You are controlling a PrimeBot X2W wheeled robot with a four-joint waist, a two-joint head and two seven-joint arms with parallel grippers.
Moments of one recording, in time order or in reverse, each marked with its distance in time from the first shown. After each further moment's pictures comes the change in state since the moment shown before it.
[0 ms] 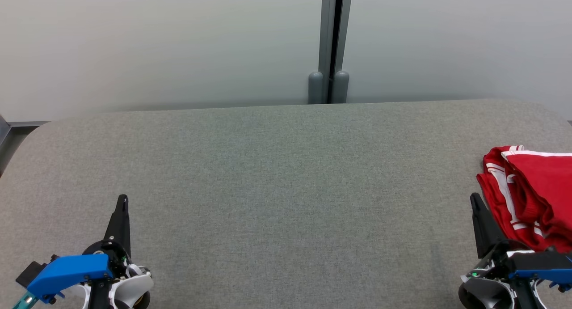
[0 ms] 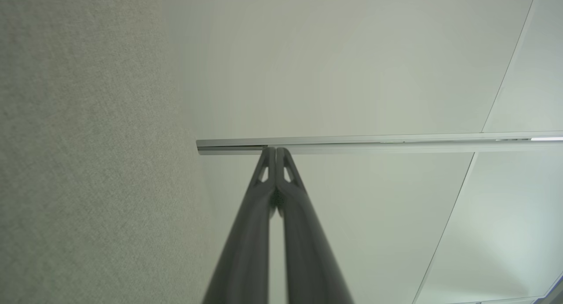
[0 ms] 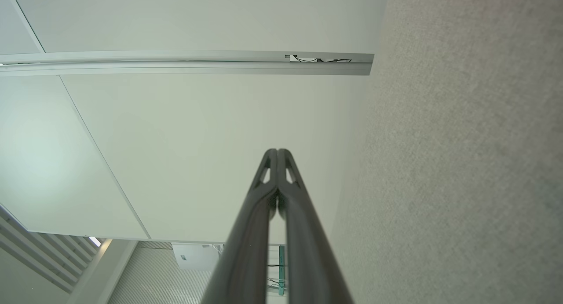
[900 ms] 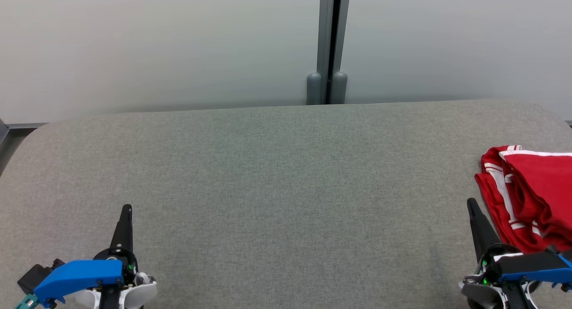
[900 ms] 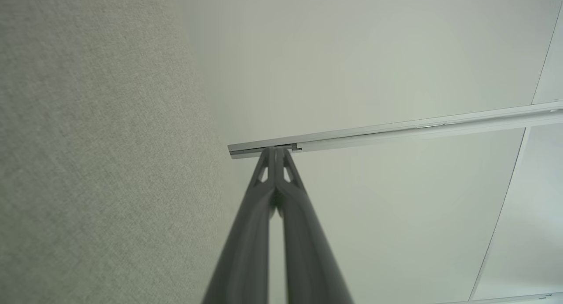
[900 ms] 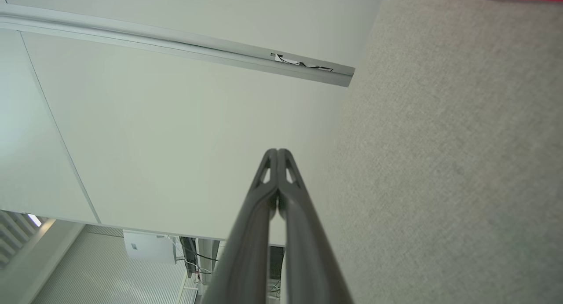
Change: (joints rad) left arm 0.019 0.011 -0.032 0.021 0.144 0.011 -0.045; right arm 0.009 0.000 0.009 0.011 -0.189 0.000 -0.026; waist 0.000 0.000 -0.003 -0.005
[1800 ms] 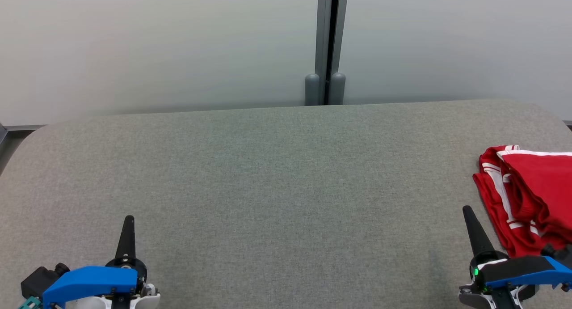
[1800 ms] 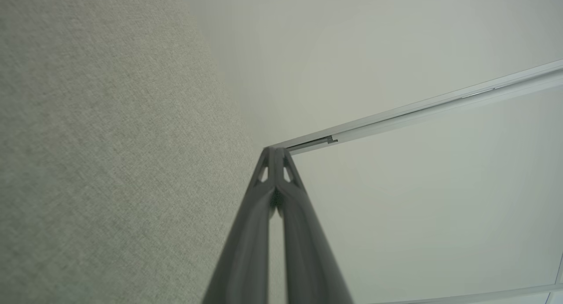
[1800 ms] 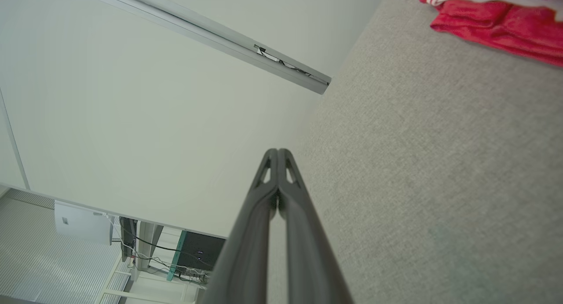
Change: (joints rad) left arm 0.023 0.020 -0.044 0.028 0.186 0.012 -0.061; right arm 0.015 0.000 0.013 0.012 -0.245 0.000 -0.034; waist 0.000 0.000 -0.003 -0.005
